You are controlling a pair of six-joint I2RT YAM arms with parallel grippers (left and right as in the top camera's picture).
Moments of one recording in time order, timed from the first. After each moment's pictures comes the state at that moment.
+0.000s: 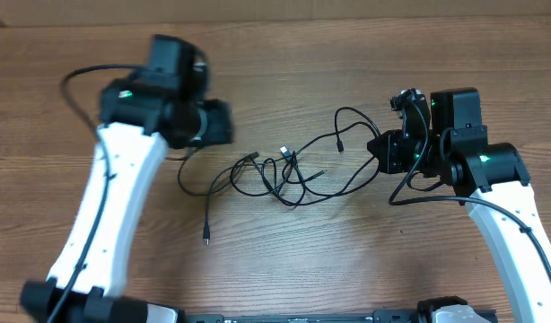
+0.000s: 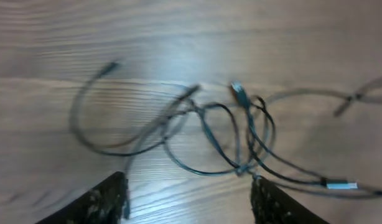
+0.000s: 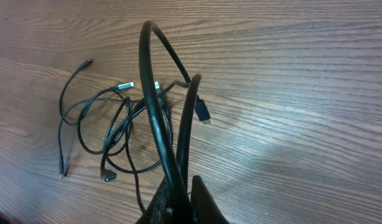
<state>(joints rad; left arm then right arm) -0.25 1.60 1.64 -1.24 0.16 -0.31 0.13 1.29 1.15 -0.86 -0.40 0.09</state>
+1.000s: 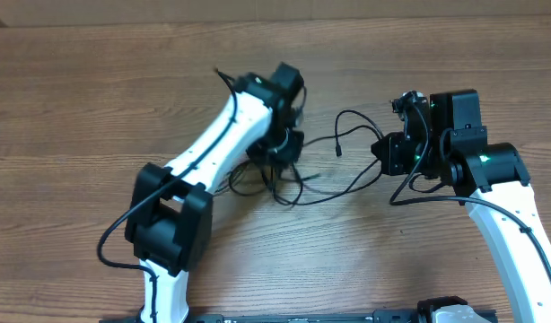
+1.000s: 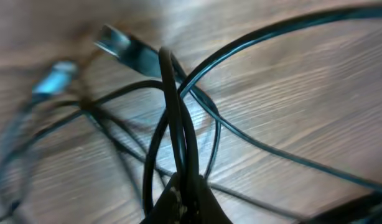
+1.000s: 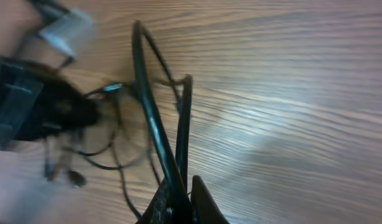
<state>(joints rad) -0.50 2.06 1.77 -1.25 0.25 -0.26 0.13 1.29 1.15 -0.89 -0.33 0.10</state>
